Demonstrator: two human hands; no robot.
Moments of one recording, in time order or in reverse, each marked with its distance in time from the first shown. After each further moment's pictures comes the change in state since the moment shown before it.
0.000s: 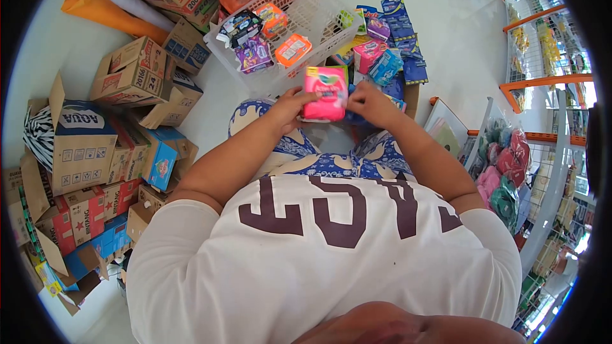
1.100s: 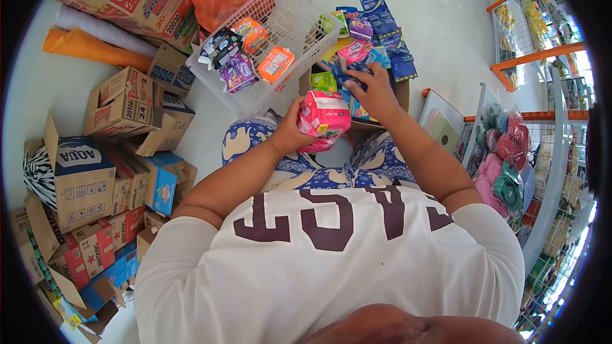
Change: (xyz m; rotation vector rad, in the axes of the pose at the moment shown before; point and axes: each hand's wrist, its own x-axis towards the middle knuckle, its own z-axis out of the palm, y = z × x) left_hand 0.021 -0.027 -0.003 0.640 -0.260 0.652; right_hand 0.011 0.020 -0.008 -0.216 0.714 -0.027
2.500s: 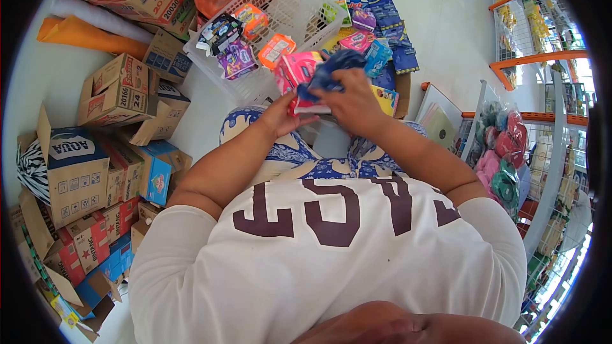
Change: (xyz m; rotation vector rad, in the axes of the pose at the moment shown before) left_hand 0.009 -0.015 -0.024 -1.169 0.054 -0.507; right_hand -0.016 -0.064 0.002 -0.070 -0.069 -0.551
